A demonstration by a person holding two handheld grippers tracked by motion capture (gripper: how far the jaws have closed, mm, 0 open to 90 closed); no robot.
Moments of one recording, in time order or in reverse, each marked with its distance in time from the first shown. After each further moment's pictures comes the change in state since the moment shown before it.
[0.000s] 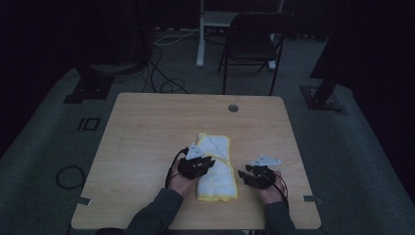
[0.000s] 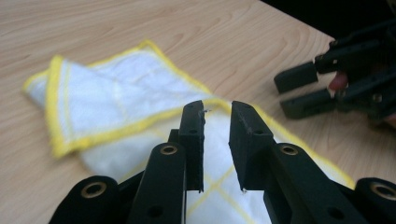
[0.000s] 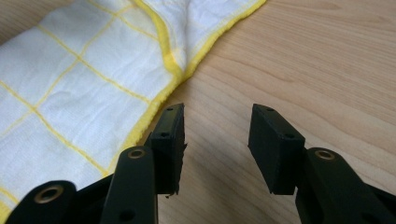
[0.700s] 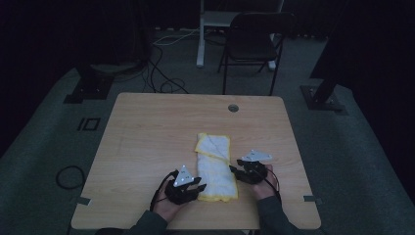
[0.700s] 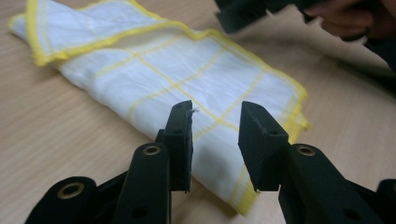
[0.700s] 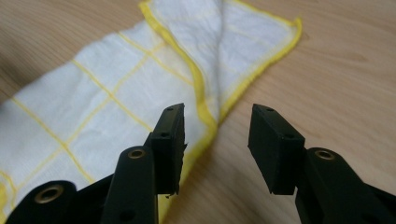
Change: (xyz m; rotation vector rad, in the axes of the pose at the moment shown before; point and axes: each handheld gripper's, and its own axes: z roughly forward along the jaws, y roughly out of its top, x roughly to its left) left arm -0.028 -0.050 -0.040 0.050 -0.037 0.076; right arm 0.019 0.027 0.009 -0.035 0.030 -0.070
